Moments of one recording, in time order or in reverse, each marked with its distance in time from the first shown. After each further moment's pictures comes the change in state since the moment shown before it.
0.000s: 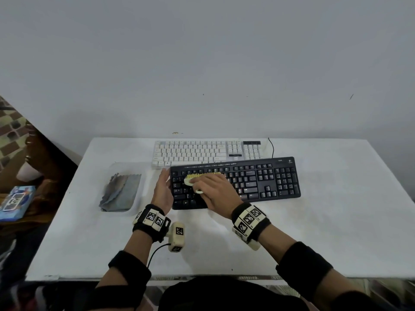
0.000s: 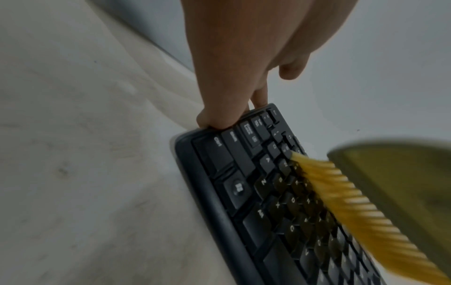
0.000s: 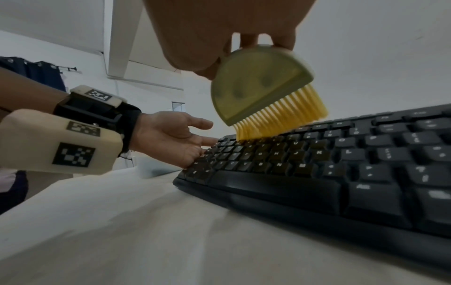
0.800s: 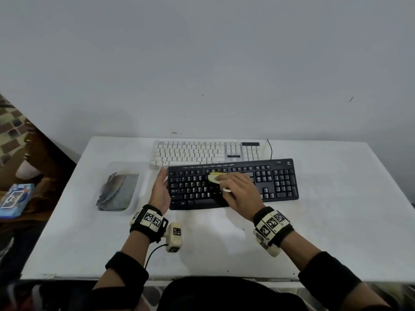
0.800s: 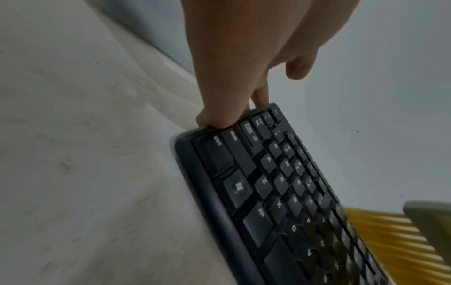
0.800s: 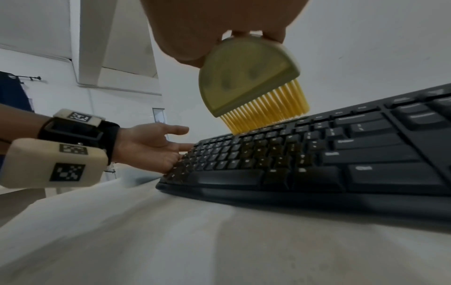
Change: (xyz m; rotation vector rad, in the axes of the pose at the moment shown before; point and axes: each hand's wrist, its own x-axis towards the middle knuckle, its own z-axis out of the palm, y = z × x) left_hand -0.010 0.005 0.007 -0.020 0.003 -0.028; right_hand -0.045 0.031 -0.034 -0.014 0.128 0.120
